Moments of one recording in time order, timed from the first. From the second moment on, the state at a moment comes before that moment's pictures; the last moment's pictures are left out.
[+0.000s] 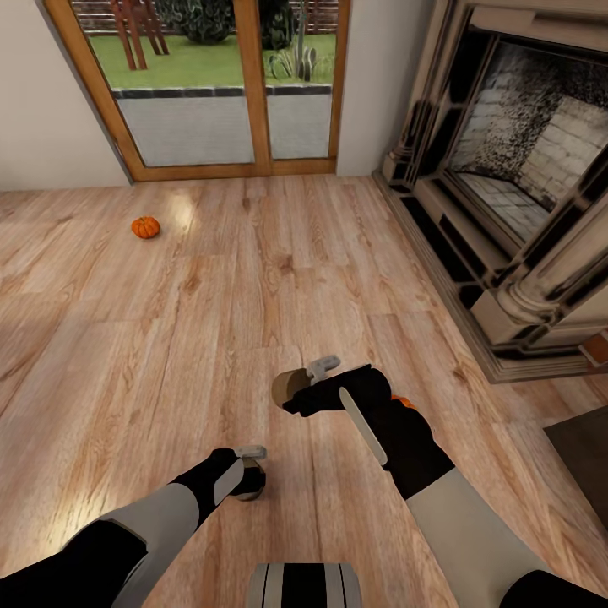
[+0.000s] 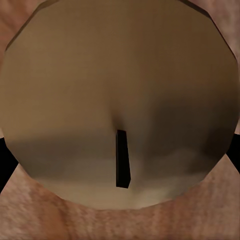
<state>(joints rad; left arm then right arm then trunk) -0.87 -0.12 -0.37 -0.16 0.52 0.47 0.21 -0.80 0.12 0.44 -1.20 -0.16 1.04 0.18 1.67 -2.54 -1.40</state>
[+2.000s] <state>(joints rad) -0.87 -0.11 -0.31 -0.17 0.52 0.48 0.19 -0.80 0.11 0.42 -1.19 -0.16 1.04 0.18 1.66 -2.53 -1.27</state>
